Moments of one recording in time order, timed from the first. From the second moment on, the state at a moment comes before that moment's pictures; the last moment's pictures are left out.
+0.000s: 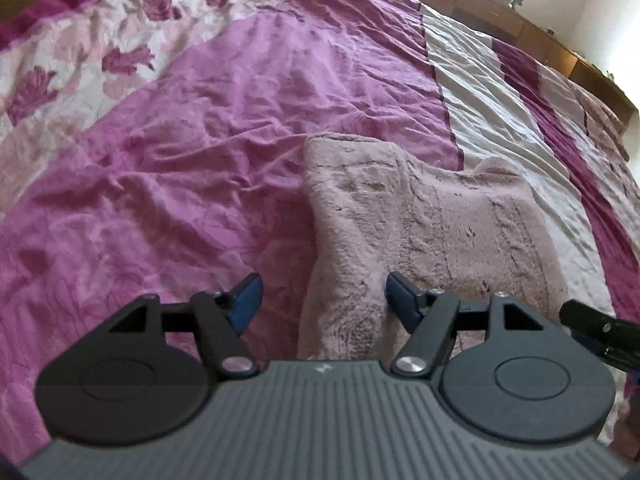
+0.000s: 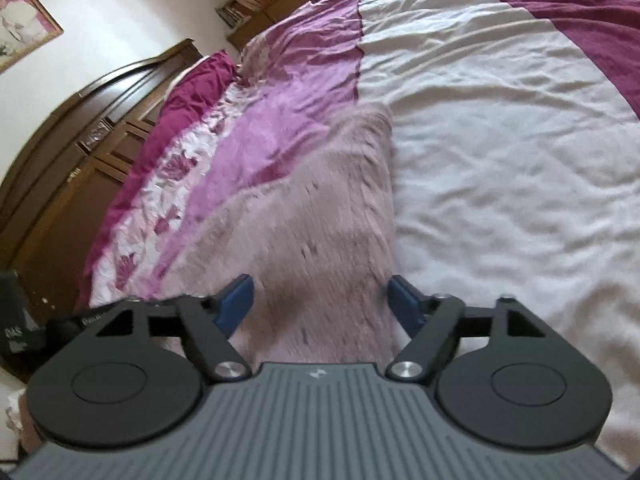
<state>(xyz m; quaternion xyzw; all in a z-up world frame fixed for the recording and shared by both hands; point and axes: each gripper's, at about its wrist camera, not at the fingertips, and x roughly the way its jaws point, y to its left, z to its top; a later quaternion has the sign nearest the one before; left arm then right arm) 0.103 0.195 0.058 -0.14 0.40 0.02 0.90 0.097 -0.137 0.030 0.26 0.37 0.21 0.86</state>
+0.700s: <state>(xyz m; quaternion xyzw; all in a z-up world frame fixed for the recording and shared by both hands) 0.126 0.198 0.035 -0.19 0.43 -0.02 0.88 0.164 -0.127 -0.006 0.31 0.43 0.24 0.81</state>
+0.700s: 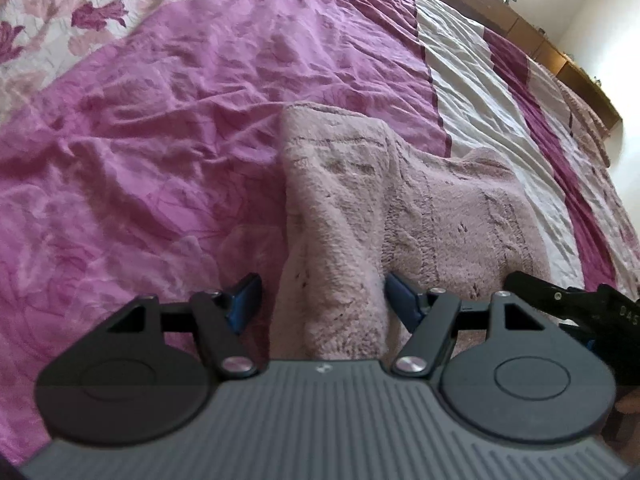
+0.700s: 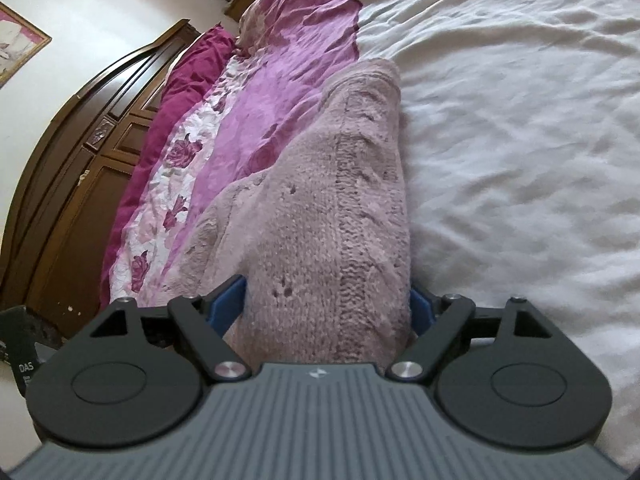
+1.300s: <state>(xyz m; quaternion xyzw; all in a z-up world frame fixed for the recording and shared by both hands) 0.123 0.212 0.044 -0.31 0.41 -0.09 0.85 0.163 -0.127 0.029 0.33 0.40 0.26 0.81</state>
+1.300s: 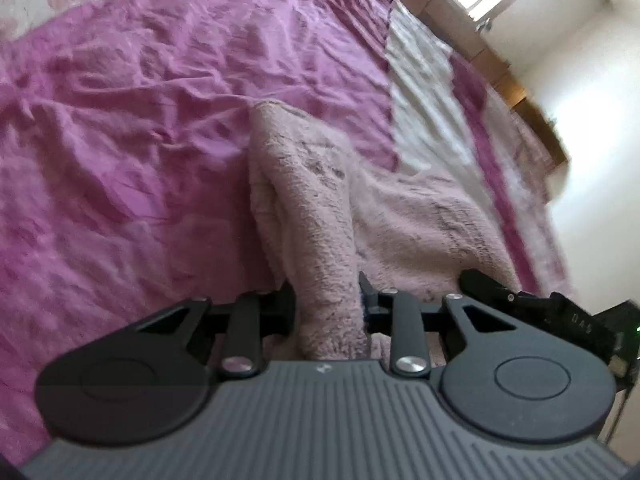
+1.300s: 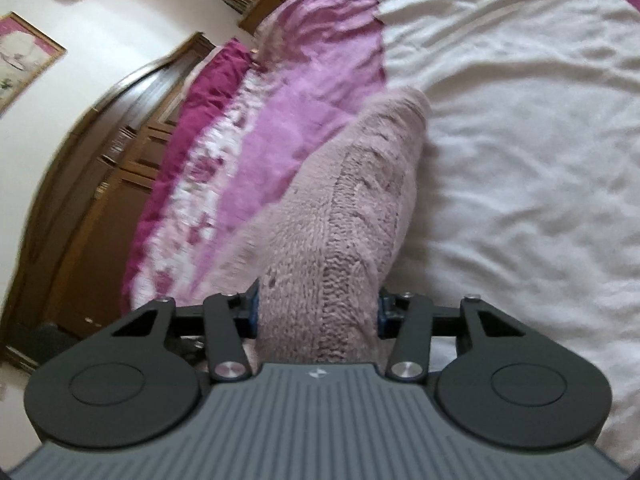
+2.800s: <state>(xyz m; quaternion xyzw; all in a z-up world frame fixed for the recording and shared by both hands) 0.003 0.079 0.070 -0.10 0.46 -0.05 0.88 -0.036 -0.244 0.051 0.23 0.39 0.15 0.88</state>
